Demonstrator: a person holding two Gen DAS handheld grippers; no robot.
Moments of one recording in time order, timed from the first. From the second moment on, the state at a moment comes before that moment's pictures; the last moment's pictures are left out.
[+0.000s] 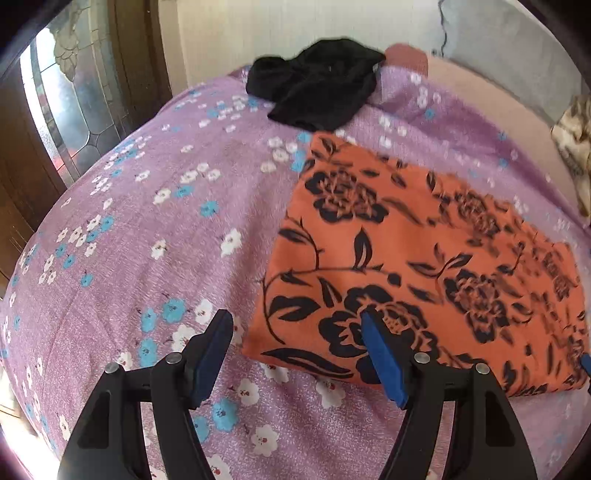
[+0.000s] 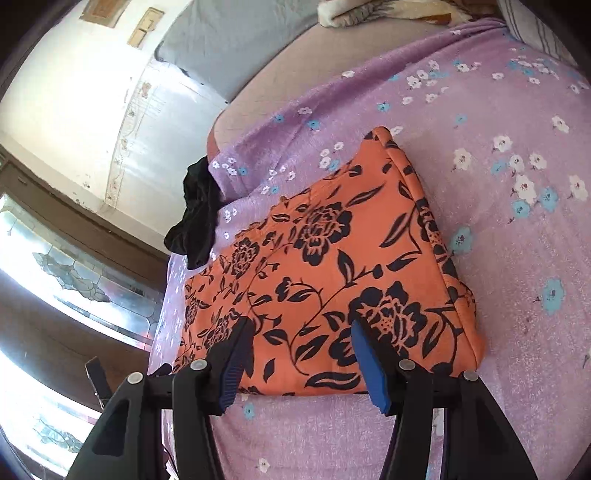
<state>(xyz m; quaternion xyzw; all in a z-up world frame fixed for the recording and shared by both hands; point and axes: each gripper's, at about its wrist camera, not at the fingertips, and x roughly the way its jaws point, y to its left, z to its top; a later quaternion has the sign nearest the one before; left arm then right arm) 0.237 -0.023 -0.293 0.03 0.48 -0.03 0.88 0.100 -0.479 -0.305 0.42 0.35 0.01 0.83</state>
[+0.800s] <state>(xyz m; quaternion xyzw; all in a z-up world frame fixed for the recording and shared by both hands) 0.228 -0.013 -0.260 -0.01 0.42 -0.04 0.91 0.068 -0.525 -0.359 0.58 0.33 -0.05 0.74</state>
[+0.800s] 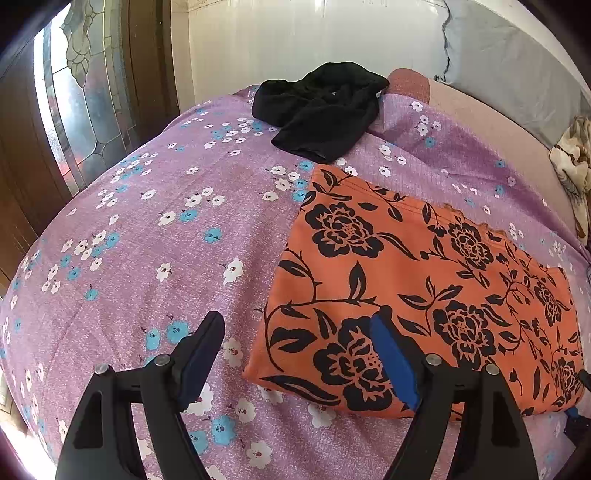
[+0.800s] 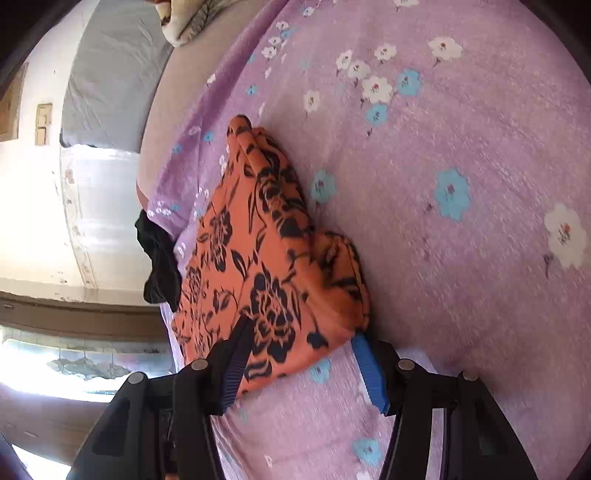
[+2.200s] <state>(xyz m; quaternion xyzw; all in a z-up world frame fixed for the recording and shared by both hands) 0.276 0.150 -0.259 -0.19 0.47 0.08 0.86 0.246 -0.179 -0.309 0.33 0.45 0.18 0.81</state>
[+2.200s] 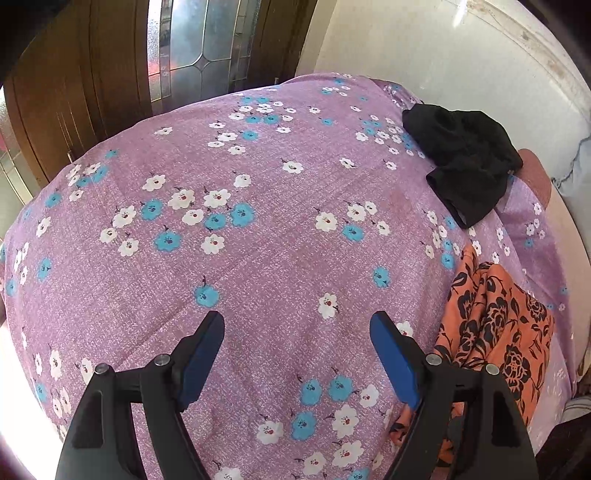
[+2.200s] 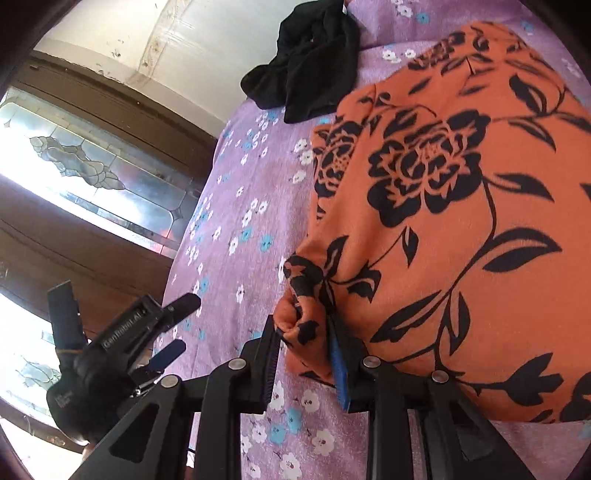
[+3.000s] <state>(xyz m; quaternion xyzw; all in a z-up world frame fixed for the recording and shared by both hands) 0.278 0.036 -0.276 -0.16 0.53 -0.16 0.82 0.233 -0.311 -0.289 0.33 0.46 0.08 0.82</state>
